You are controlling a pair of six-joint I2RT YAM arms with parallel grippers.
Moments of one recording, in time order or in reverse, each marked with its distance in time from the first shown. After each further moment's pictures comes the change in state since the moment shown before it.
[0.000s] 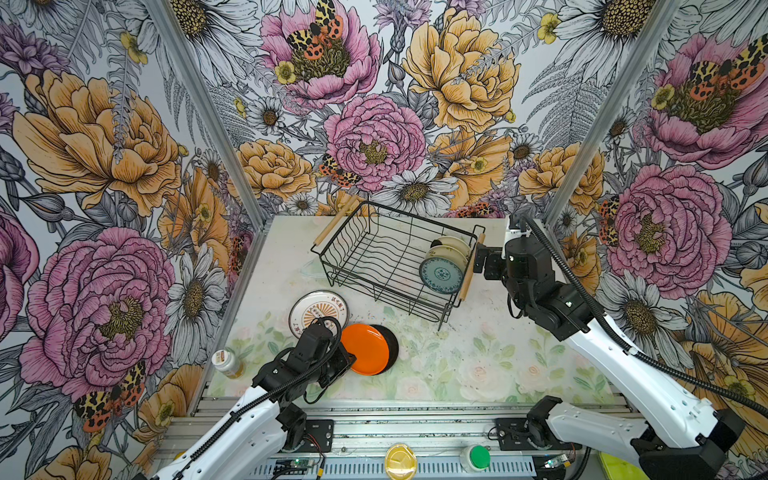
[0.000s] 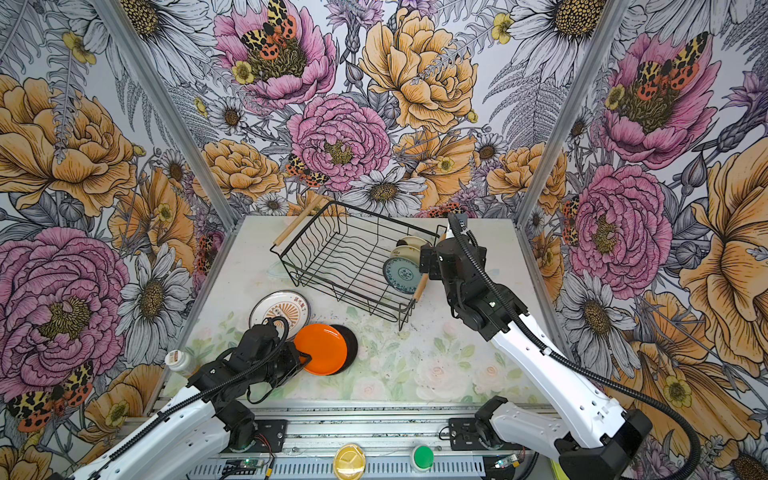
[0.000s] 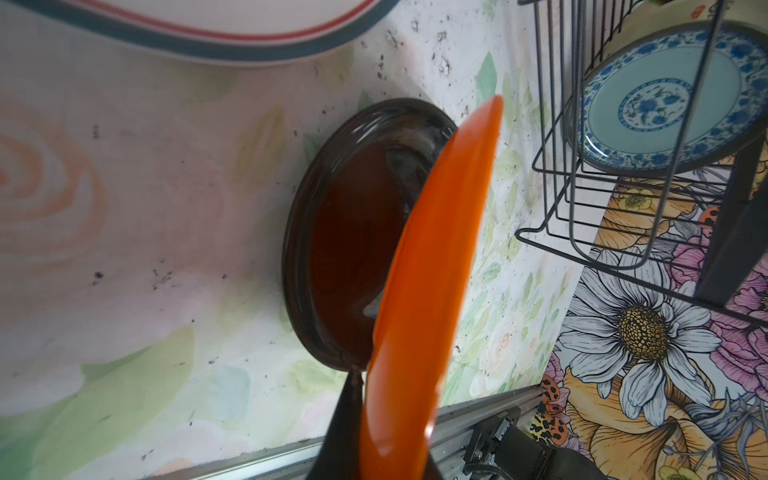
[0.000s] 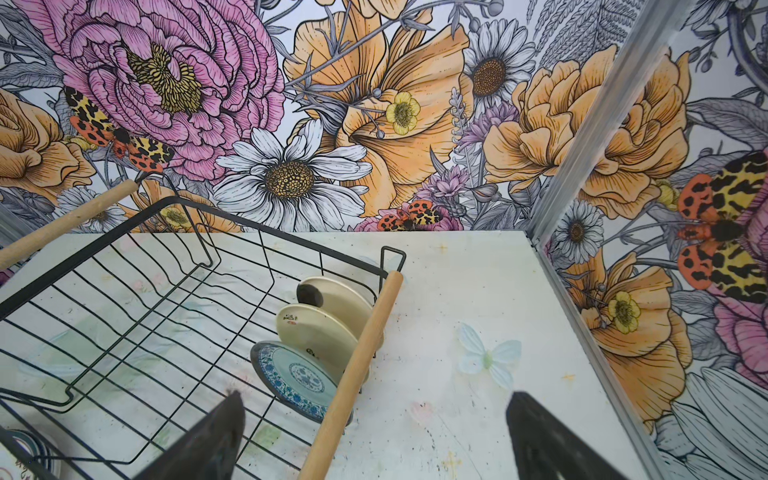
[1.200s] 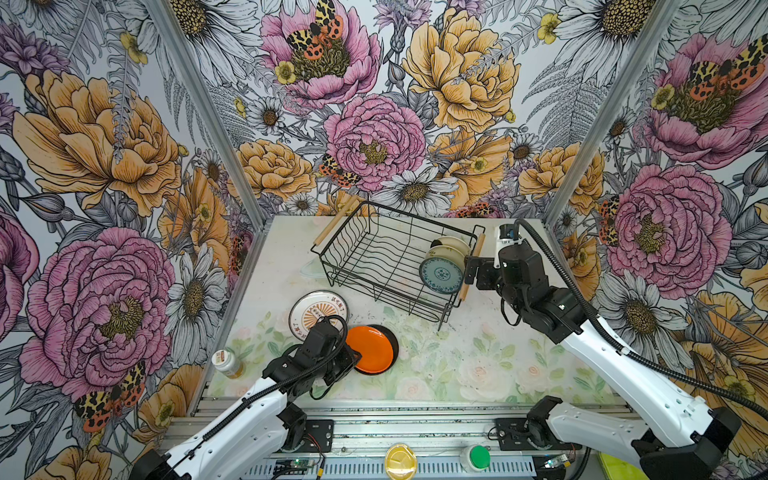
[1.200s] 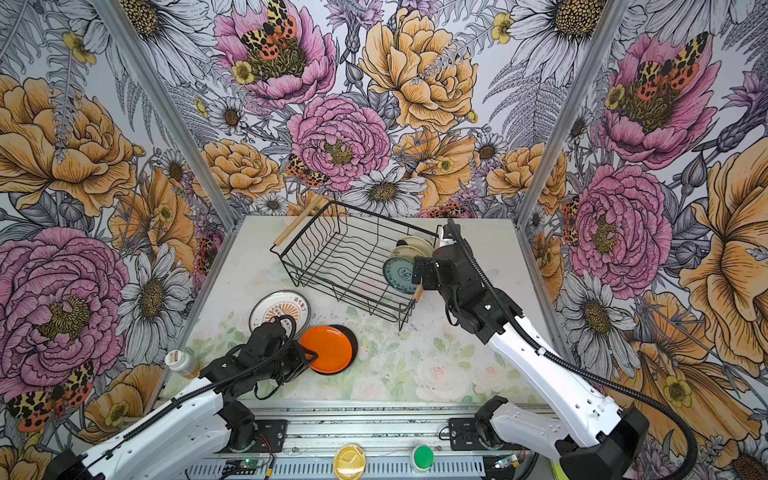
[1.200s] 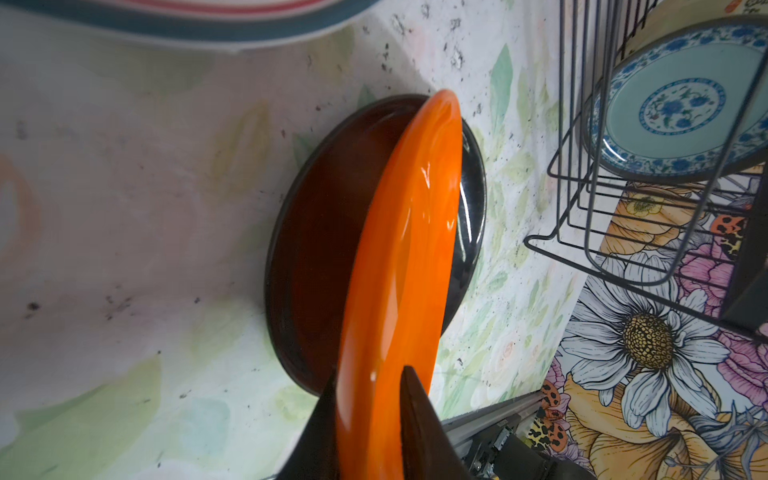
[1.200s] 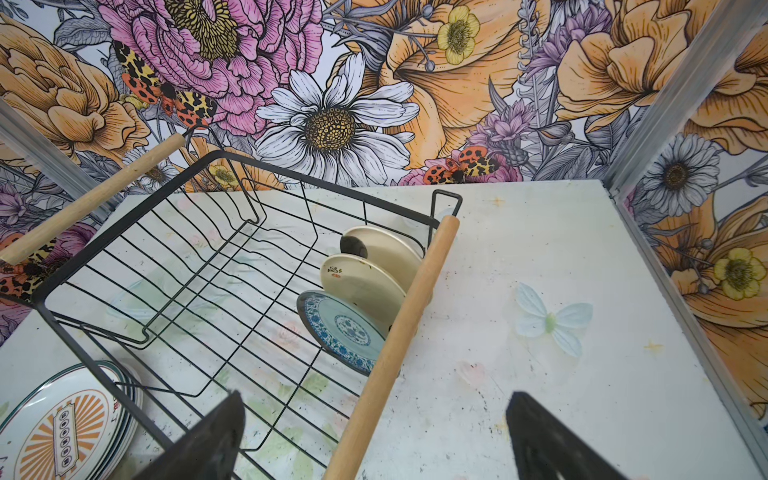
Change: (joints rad) left arm -0.024 0.111 -0.021 0.108 -0.001 -0.037; right arm 0.000 -0.008 -0.067 -0.011 -0.170 0.094
